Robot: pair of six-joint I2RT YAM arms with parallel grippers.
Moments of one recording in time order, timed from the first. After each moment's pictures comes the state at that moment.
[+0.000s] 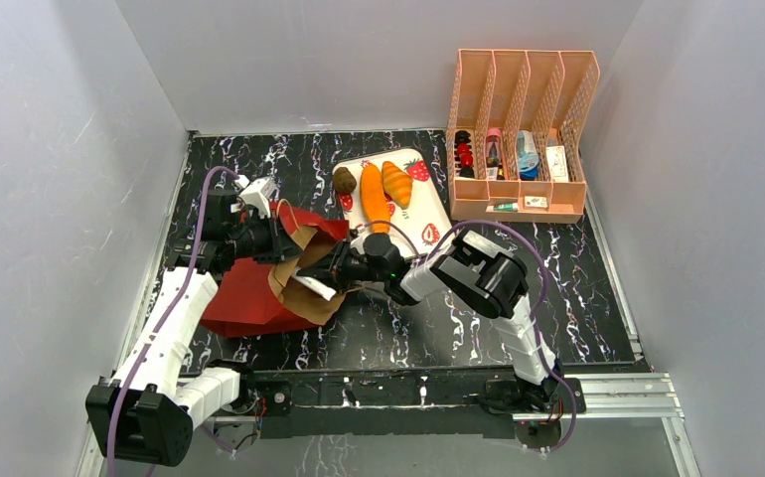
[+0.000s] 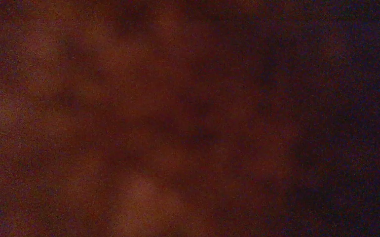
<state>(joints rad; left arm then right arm) -0.13 1.04 0.92 -0.67 0.54 -0.25 0.89 2.17 1.03 0.99 -0.49 1.75</state>
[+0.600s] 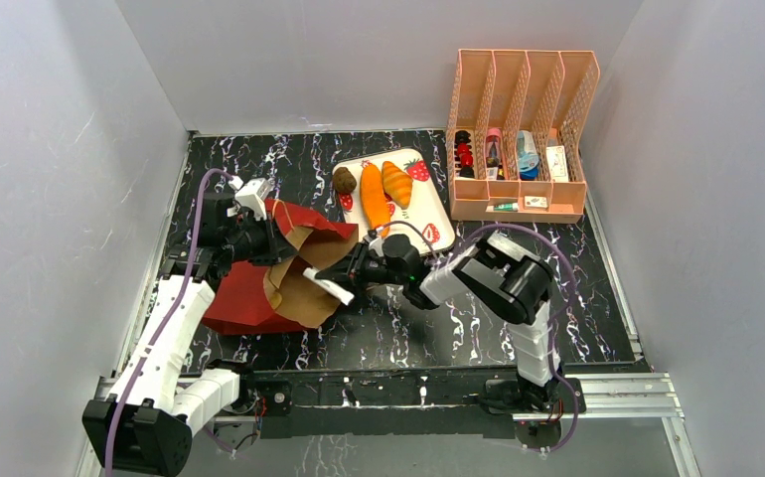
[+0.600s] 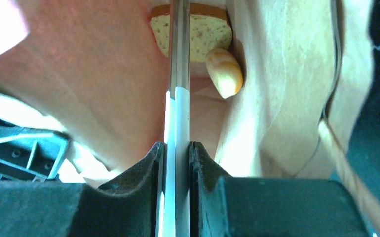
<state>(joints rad) -0.13 0.99 0.92 -0.70 0.47 -0.23 0.85 2.04 0.87 0.98 -0.49 1.70</state>
